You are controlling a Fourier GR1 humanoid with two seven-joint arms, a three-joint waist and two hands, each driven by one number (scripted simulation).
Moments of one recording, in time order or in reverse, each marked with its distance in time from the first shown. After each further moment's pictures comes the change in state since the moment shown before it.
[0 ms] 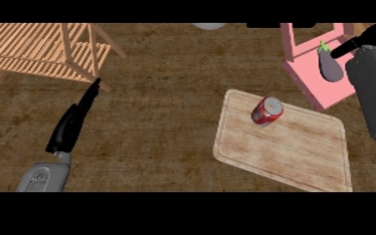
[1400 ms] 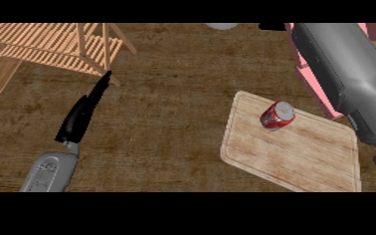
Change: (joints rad) left arm -0.071 -0.005 -0.039 0.025 0.001 -0.014 0.017; right arm -0.288 0.102 0.447 0.024 0.161 0.230 0.215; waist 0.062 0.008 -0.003
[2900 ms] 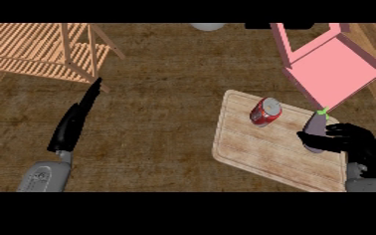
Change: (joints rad) left arm 0.063 0.012 0.022 -0.015 0.013 0.027 -0.011; right arm 1.187 -0.009 -0.212 -0.855 -0.823 -0.241 -0.261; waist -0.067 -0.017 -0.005
